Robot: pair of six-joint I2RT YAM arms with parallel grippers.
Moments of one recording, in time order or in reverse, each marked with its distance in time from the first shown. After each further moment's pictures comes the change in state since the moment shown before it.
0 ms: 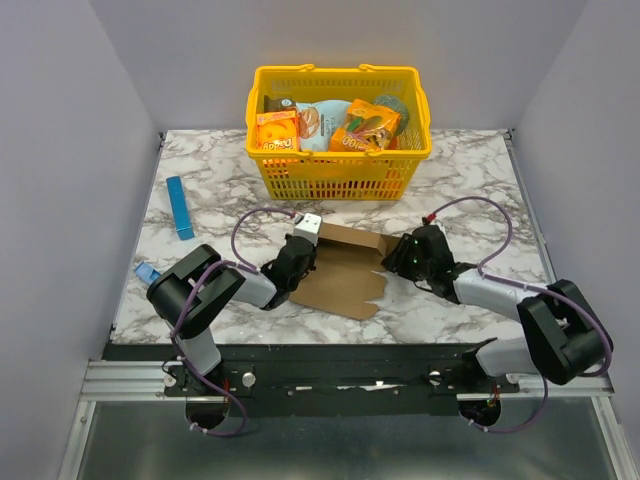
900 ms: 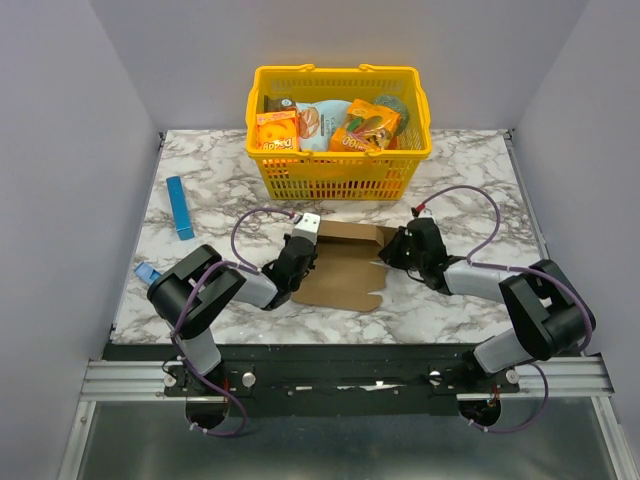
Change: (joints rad) left arm -0.011 0.000 0.005 -0.009 -0.067 0.001; right arm 0.002 0.151 0.060 0.165 -0.048 -0.108
